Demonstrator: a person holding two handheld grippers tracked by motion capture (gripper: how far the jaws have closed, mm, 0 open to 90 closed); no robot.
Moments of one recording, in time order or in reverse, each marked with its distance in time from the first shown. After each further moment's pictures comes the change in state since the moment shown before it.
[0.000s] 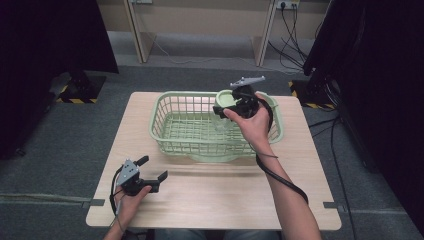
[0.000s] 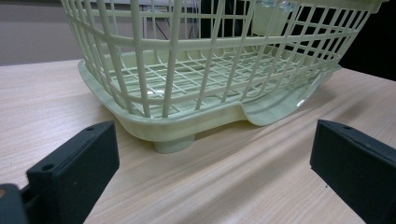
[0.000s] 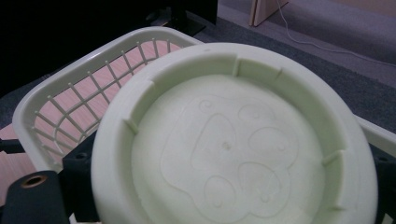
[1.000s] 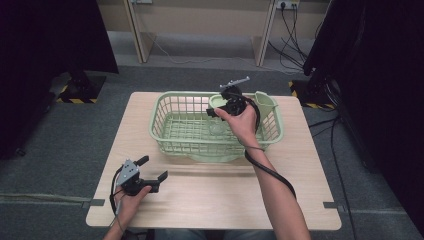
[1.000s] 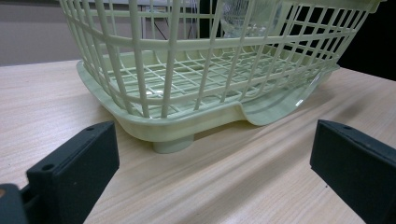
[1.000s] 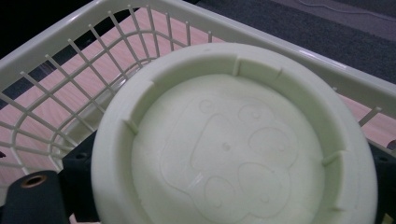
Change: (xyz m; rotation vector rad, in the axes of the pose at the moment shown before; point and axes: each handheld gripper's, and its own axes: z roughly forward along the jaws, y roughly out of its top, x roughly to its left) left arm 0.000 0.000 0.000 0.001 -0.005 0.003; right arm -0.010 -0.003 0.053 0.109 0.011 0.058
